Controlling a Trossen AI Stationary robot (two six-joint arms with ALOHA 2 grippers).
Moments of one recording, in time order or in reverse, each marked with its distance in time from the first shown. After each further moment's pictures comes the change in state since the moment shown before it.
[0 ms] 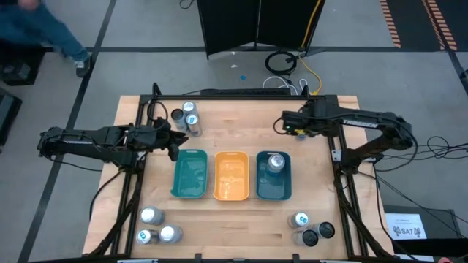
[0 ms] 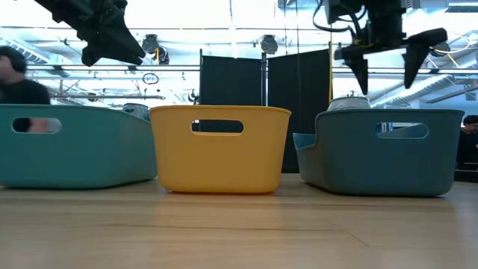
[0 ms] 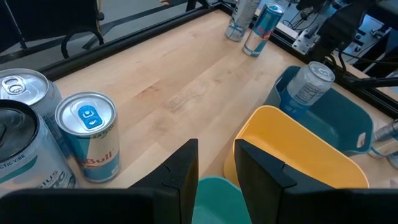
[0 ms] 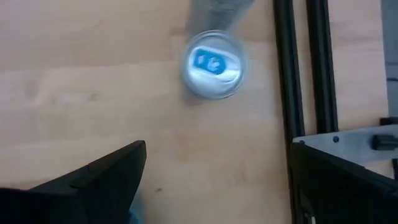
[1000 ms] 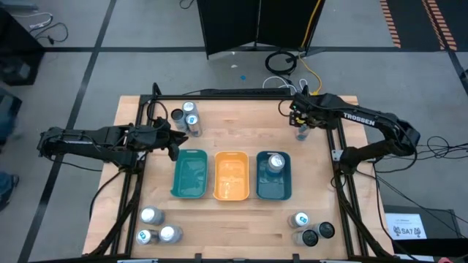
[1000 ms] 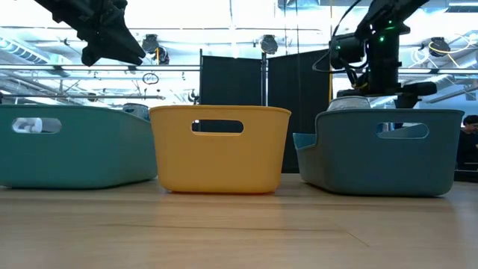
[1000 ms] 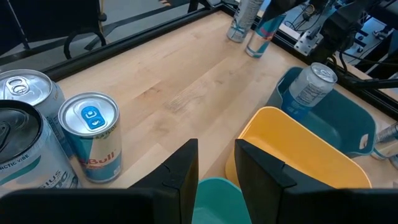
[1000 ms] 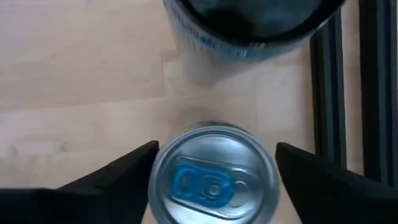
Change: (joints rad) left arm 0.000 0.000 0.000 -0.001 -0.006 -0.002; right arm -0.373 -0.058 -0.314 0.436 -0.095 -0.396
